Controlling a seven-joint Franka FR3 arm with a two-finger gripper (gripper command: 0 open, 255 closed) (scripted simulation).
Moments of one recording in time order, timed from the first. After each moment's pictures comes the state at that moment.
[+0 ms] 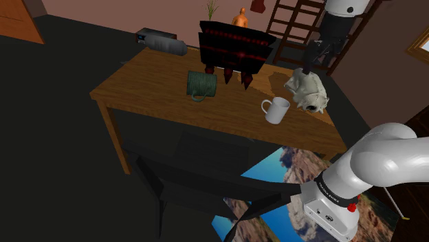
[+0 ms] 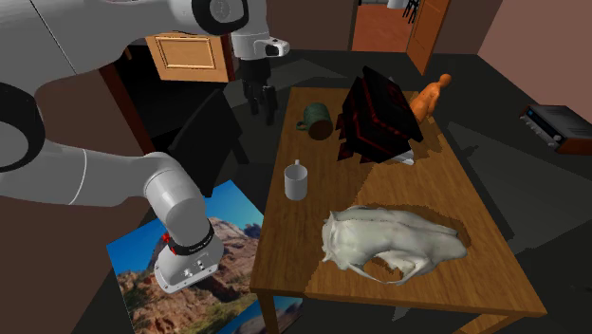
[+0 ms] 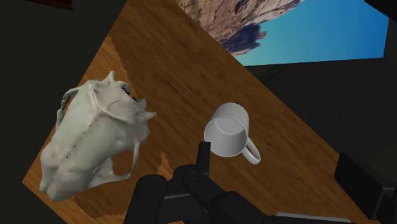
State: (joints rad) arm 0.00 -0.80 0.05 -2.37 -0.12 1.50 0.15
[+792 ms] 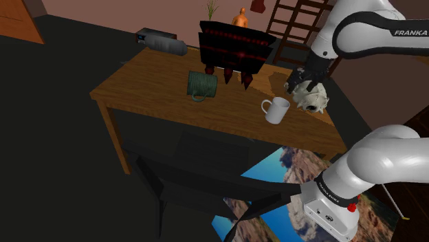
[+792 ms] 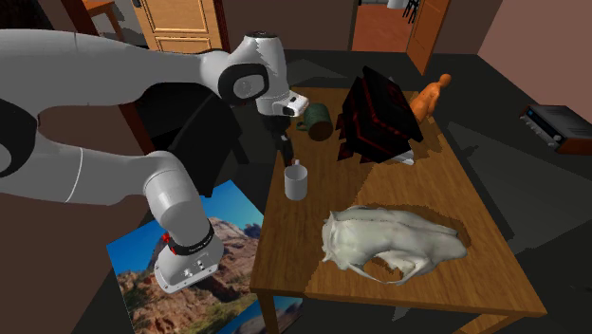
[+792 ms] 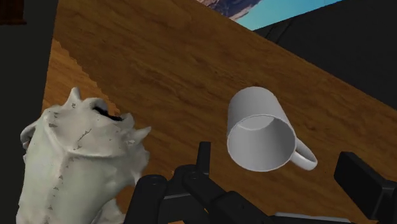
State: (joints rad) arm -0.10 -0.83 -0.06 -2.71 -0.13 1.95 0.26
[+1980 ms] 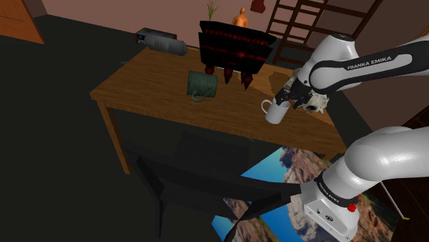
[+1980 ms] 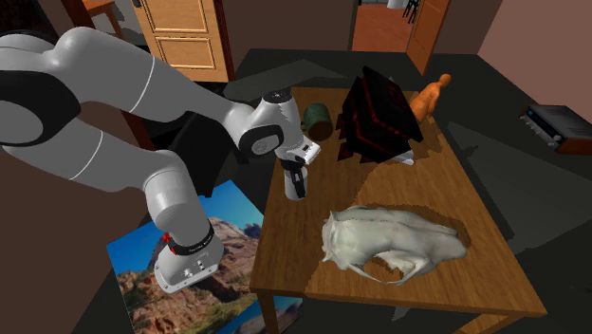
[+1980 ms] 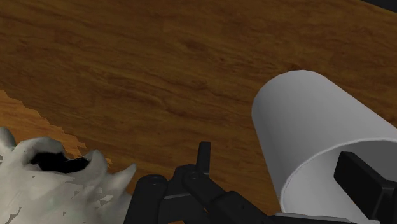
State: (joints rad) arm -0.19 -0.59 -0.15 -2.91 -0.16 2.49 0.33
